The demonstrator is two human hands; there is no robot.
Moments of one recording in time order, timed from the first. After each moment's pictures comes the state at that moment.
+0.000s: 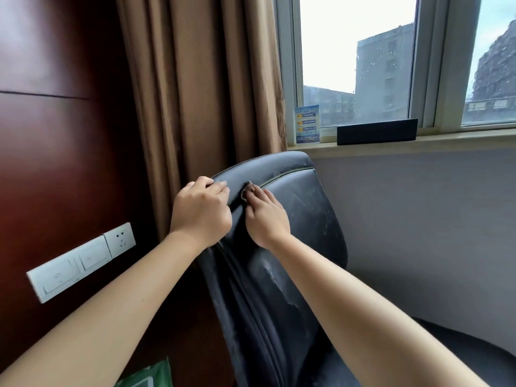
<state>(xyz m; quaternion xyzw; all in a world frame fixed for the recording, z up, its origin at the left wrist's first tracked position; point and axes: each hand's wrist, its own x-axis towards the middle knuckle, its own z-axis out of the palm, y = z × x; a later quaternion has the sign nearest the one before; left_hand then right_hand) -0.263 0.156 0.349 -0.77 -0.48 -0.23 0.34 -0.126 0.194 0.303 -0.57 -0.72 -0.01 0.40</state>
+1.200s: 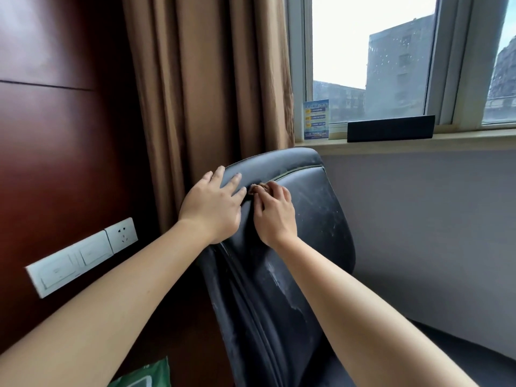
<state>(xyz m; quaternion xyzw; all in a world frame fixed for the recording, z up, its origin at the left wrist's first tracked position) -0.246 0.166 0.358 -0.75 -0.54 0.02 0.39 -0.120 0.217 0.293 -0.55 -0.66 -0.04 0.51</state>
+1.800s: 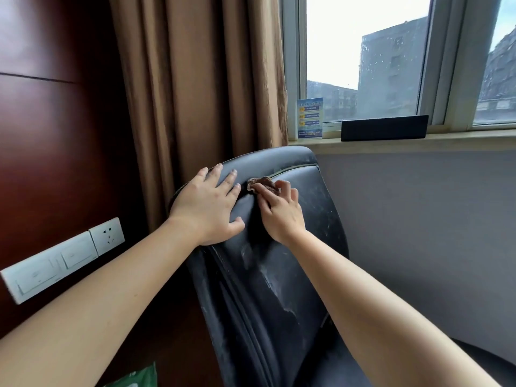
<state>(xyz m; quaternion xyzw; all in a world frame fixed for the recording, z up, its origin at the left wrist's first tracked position) -0.243 0.170 0.361 -0.75 -0.53 0.07 0.39 -0.089 0.228 0.295 -0.59 -0.69 0.01 0.42</state>
